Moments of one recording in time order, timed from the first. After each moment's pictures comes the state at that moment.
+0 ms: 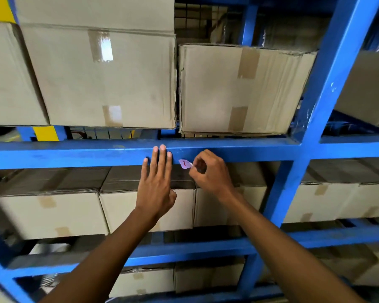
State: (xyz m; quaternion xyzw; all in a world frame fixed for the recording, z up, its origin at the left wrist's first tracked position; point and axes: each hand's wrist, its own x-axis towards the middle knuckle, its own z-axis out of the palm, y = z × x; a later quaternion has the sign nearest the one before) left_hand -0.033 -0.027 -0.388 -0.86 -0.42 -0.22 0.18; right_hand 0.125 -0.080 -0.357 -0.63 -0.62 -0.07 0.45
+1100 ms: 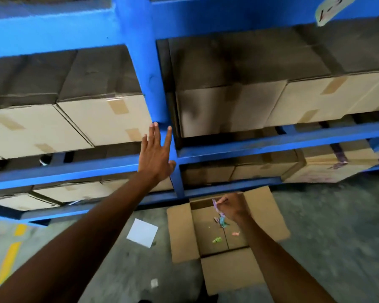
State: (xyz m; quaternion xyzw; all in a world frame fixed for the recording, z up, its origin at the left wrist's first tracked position) left_hand 0.319 -0.203 -0.560 -0.90 -0.44 -0.01 0.01; right_hand 0.477 -0.382 -0.662 -0.84 -0.32 0.37 0.24
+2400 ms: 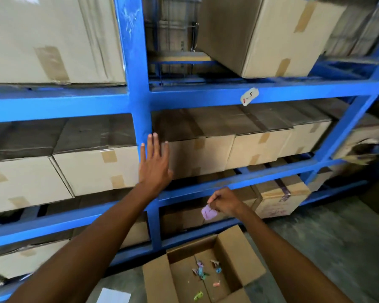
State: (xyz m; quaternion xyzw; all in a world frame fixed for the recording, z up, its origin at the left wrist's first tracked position) left_hand 0.340 -0.227 -0.456 -0.91 -0.38 -0.17 0.06; right_hand 0.502 -0.384 -0.521 -0.82 -0.38 0.29 0.30
